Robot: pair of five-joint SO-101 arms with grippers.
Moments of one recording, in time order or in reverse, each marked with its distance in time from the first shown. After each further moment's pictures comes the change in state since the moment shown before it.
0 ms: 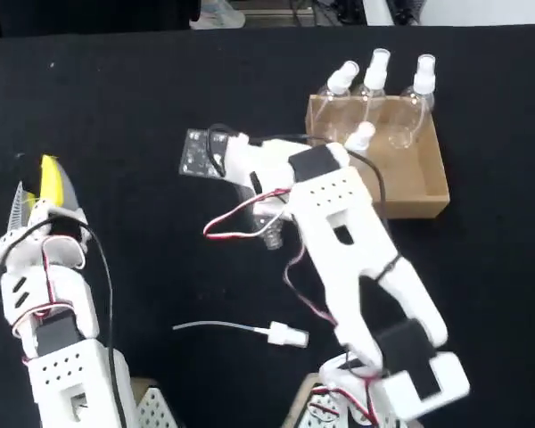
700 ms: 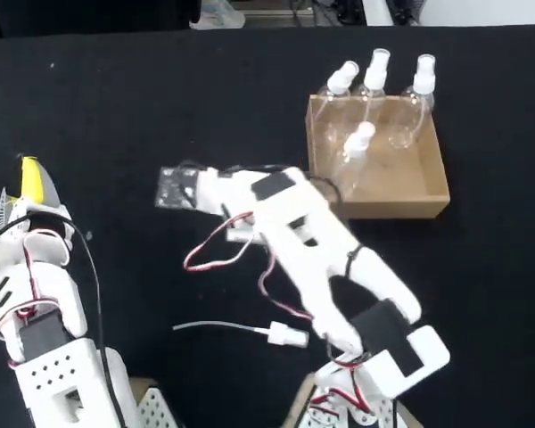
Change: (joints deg) left arm -3.7 0.0 -9.1 13.6 4.0; right arm -9.0 6.4 8.4 -13.5 -7.7
